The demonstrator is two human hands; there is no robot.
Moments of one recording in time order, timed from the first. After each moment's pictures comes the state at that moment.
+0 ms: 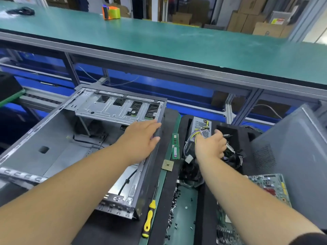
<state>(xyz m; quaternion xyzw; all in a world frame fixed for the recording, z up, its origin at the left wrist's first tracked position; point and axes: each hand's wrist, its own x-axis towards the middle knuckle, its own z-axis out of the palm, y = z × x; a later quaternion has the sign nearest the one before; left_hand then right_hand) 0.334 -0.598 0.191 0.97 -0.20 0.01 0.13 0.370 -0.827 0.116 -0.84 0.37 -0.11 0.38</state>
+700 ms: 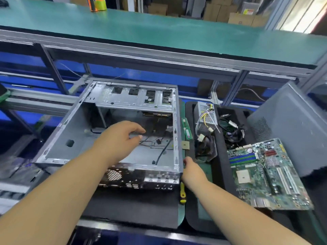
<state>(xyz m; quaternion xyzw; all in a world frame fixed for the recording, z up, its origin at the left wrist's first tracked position) 0.278 -0.452 0.192 0.93 -0.16 -0.03 0.32 0.221 -0.697 0.073 -0.92 0.19 0.16 0.31</state>
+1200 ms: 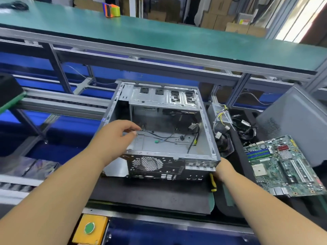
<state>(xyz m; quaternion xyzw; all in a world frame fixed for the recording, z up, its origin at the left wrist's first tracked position) 0.261 -0.327 0.198 0.90 -0.12 -0.01 0.41 0.212 -0.685 0.084 -0.91 0.30 0.15 0.25</state>
